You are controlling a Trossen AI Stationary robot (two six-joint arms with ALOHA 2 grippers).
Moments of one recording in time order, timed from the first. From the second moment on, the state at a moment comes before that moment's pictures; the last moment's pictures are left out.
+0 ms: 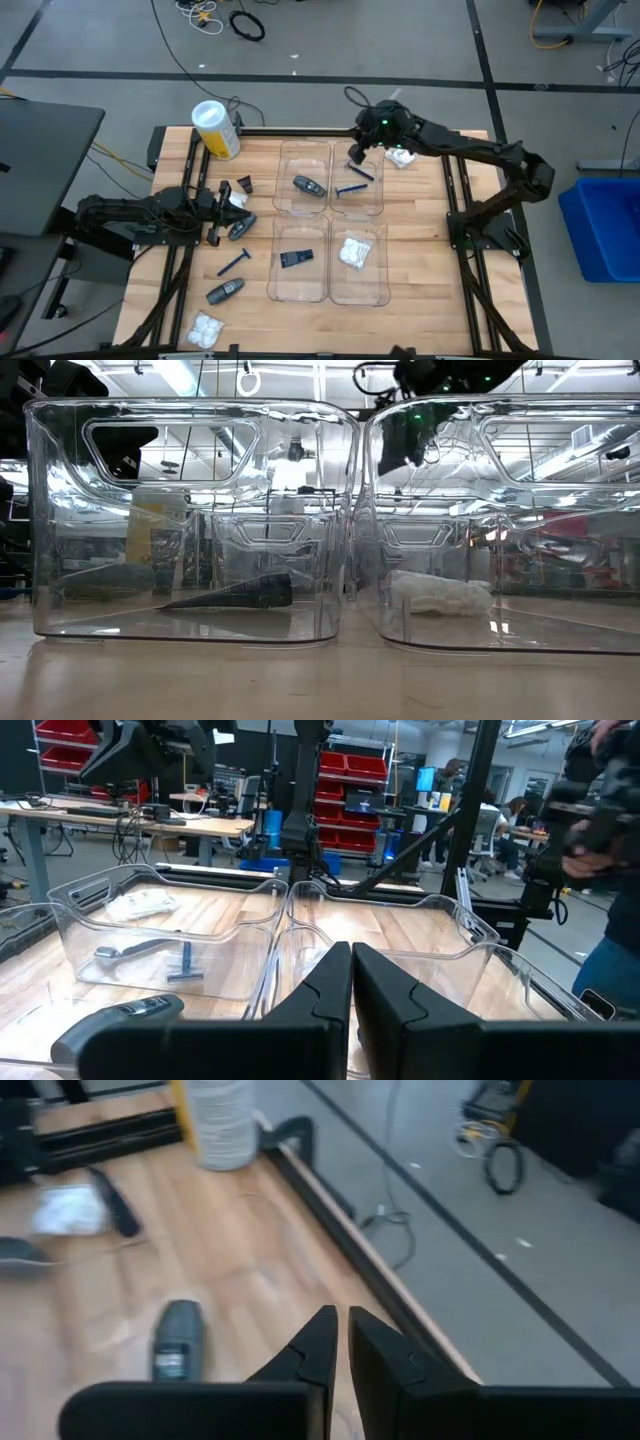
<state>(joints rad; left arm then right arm) -0.04 0.01 0.01 0.06 -0.01 -0.13 -0.49 1.48 1.18 -0.27 0.07 -0.03</state>
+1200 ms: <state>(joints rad) -0.04 0.01 0.01 0.06 -0.01 -0.13 -0.98 1.23 0.91 -0.57 0.16 0.15</state>
